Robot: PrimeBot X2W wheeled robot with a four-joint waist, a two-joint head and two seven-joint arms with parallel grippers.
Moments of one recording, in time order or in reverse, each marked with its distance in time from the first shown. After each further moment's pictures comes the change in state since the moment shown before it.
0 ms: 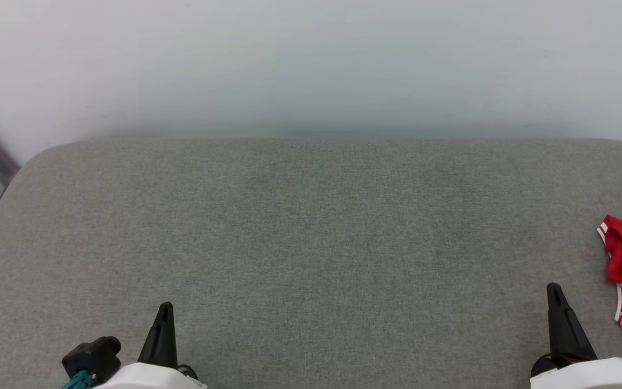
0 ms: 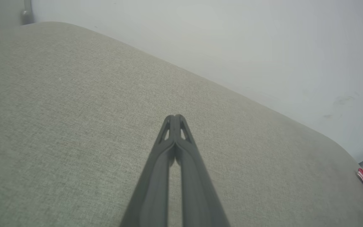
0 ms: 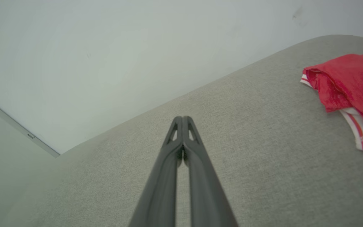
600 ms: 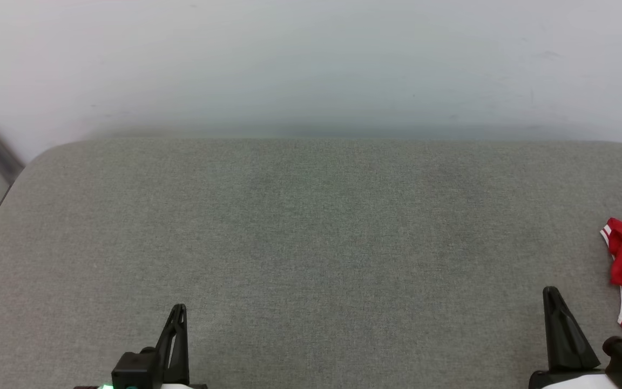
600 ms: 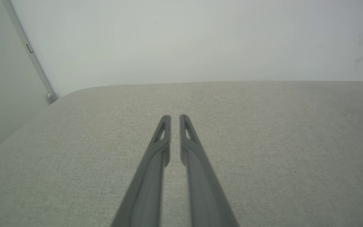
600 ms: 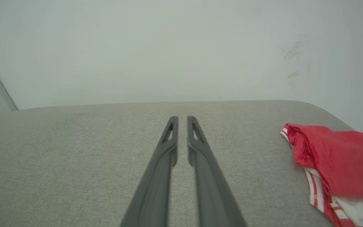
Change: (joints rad) left arm 0.044 0.004 -0.041 -0.044 0.422 0.044 -0.100; right arm 0.042 0.000 0.000 -0.055 -0.406 0.000 -0.096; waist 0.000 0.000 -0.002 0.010
